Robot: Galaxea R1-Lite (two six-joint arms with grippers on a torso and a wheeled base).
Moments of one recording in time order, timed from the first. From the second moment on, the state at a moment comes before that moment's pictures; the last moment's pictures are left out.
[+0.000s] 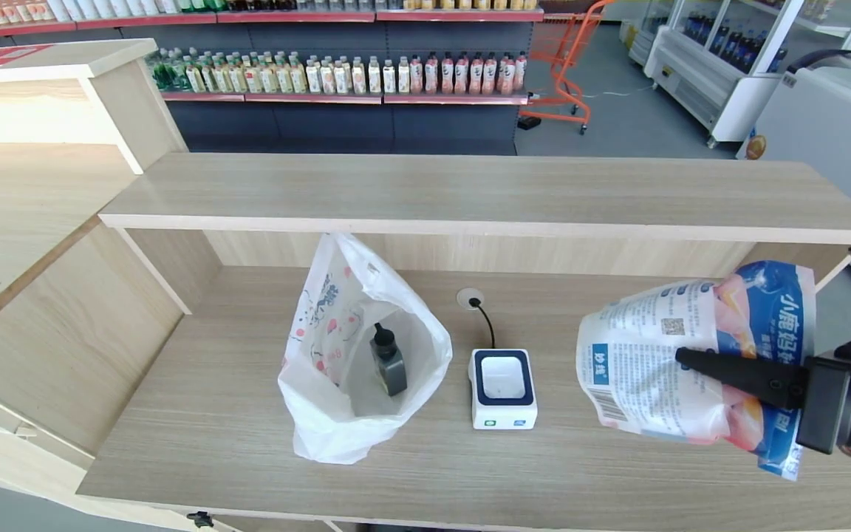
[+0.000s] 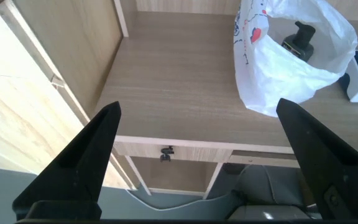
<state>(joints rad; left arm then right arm) 0.00 0.00 0.00 0.00 0.01 0.00 0.45 1.11 -0.58 -0.27 0.19 0.32</state>
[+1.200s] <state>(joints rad) 0.00 0.00 0.00 0.00 0.01 0.00 0.56 1.38 -0.74 -0.27 0.20 0.40</state>
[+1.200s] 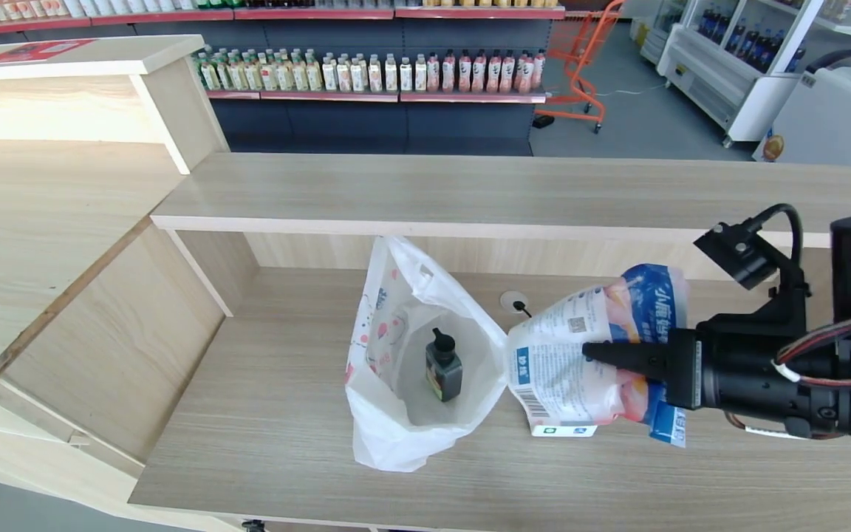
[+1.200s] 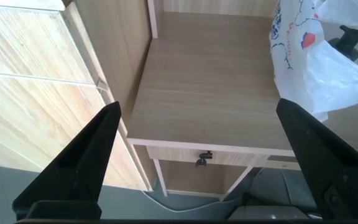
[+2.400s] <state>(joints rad) 0.00 0.00 0.00 0.00 0.01 0.00 0.60 1.88 -0.82 -0.60 0.34 0.42</state>
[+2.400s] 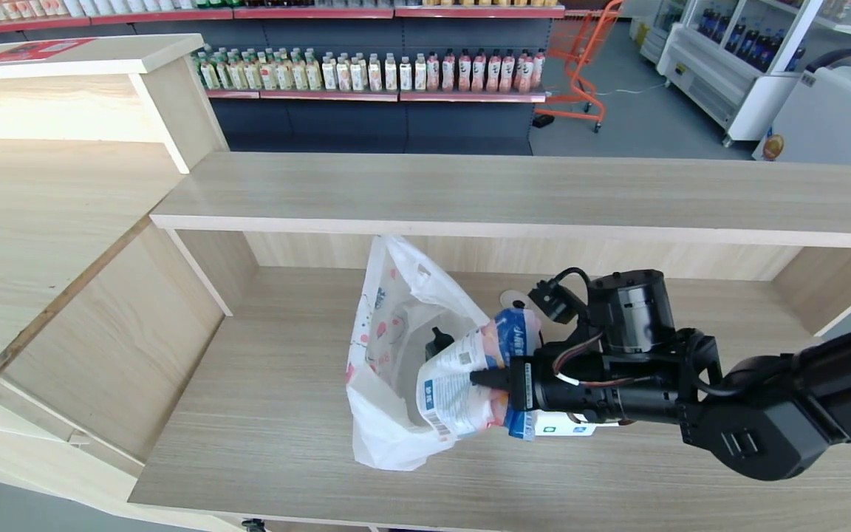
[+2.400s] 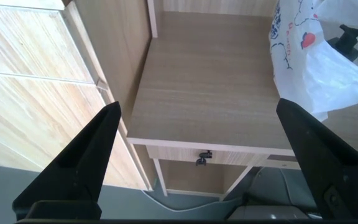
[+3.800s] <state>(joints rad) 0.00 0.00 0.00 0.00 0.01 0.00 0.58 1.98 -0.92 -0.65 0.35 0.45</state>
